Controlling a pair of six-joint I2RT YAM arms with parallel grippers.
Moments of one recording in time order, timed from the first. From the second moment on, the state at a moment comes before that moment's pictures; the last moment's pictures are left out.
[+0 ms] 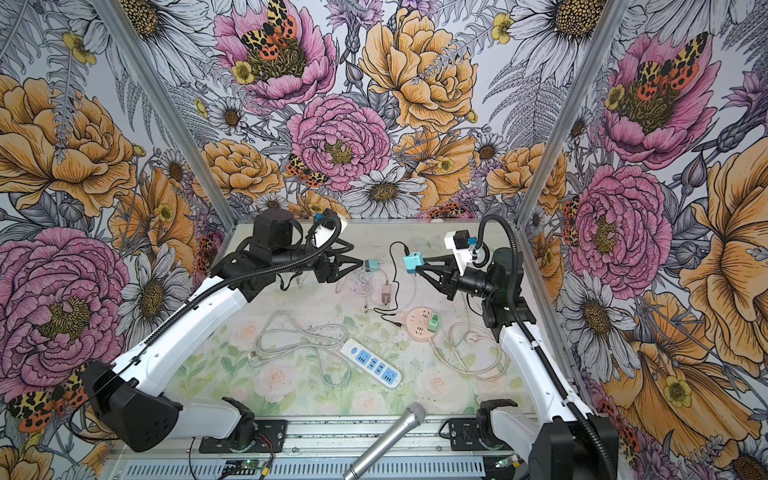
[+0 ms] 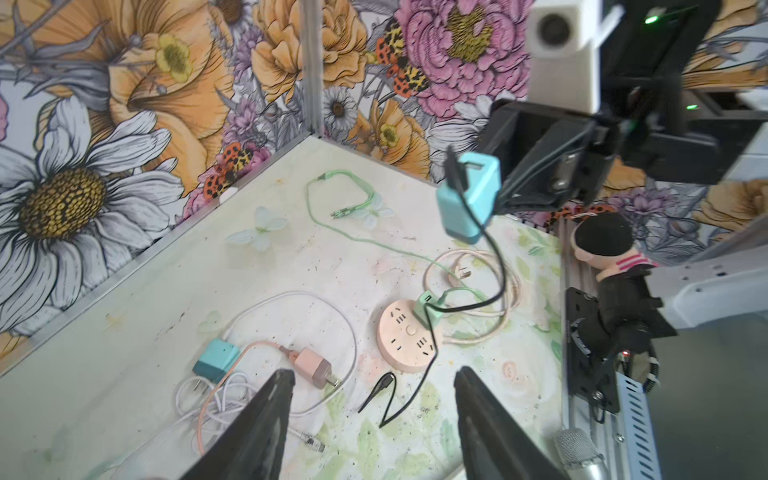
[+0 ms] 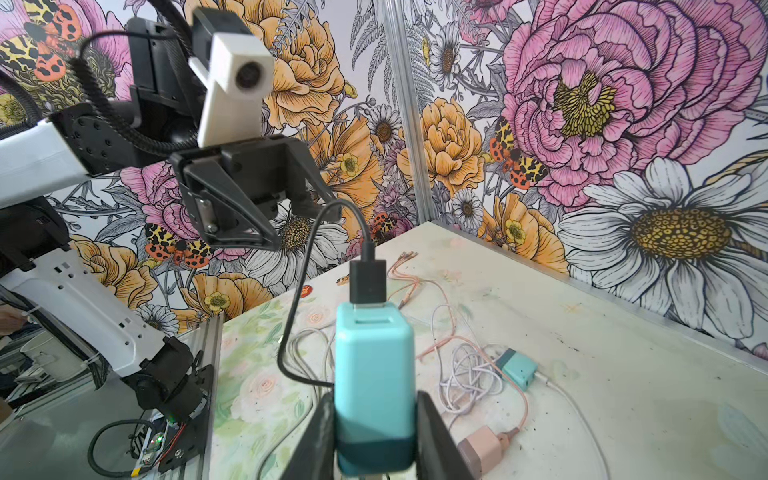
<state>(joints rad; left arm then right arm) -0.51 1.36 1.41 -0.48 0.65 0.17 0.06 1.08 0.80 0.16 -1.09 0.14</state>
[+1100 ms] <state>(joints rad) -0.62 1.72 1.62 -0.52 1.05 0.27 0.17 1.12 0.82 0.13 -1.16 0.15</state>
